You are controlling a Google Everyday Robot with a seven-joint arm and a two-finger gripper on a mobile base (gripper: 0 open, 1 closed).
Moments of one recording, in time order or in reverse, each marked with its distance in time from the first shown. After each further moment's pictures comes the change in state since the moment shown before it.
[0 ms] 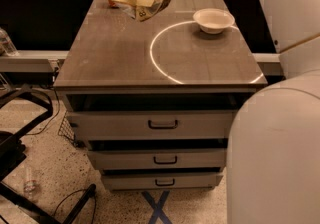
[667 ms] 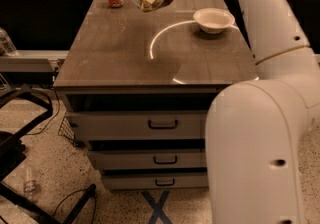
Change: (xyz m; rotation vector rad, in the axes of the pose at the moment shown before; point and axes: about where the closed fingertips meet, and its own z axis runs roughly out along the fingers) arm 0.046 -0.096 0.041 0.207 -0.138 0.100
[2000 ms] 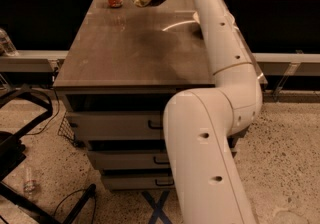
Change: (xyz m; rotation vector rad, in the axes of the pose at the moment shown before) arm 0.043 -0.088 0.095 0.298 -0.075 0.077
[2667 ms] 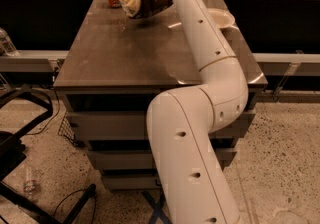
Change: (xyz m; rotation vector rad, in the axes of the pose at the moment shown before) arm 0.024 0.044 0.032 -0.045 0.202 0.122
